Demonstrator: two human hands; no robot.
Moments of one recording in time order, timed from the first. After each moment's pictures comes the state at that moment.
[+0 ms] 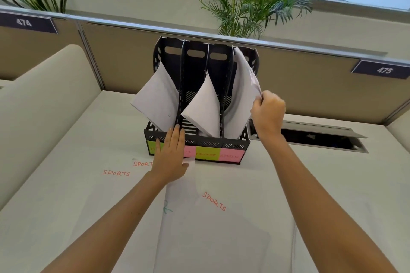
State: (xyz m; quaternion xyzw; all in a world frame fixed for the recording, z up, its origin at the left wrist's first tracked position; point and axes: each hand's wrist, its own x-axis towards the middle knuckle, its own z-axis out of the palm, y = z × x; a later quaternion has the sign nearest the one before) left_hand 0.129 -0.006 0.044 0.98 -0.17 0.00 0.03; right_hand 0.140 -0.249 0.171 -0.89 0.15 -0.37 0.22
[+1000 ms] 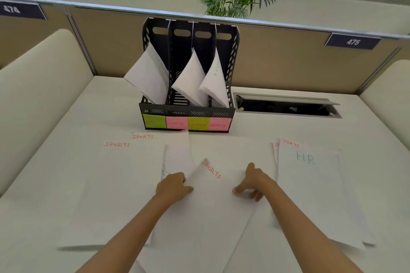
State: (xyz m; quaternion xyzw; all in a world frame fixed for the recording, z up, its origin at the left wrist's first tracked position) left_hand -0.017 -0.007 0.001 0.94 -0.08 -0.27 0.18; right_hand -0.051 -0.247 0.038 -0.86 0.30 0.33 0.27
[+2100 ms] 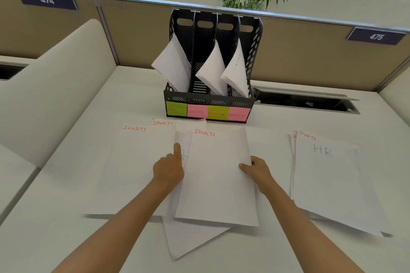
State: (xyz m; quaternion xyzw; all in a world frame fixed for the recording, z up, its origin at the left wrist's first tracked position) left_hand -0.023 0.060 -0.003 0.99 -0.07 -0.07 0.07; right_hand -0.073 -0.203 -0.008 -0.77 0.28 0.07 0.56
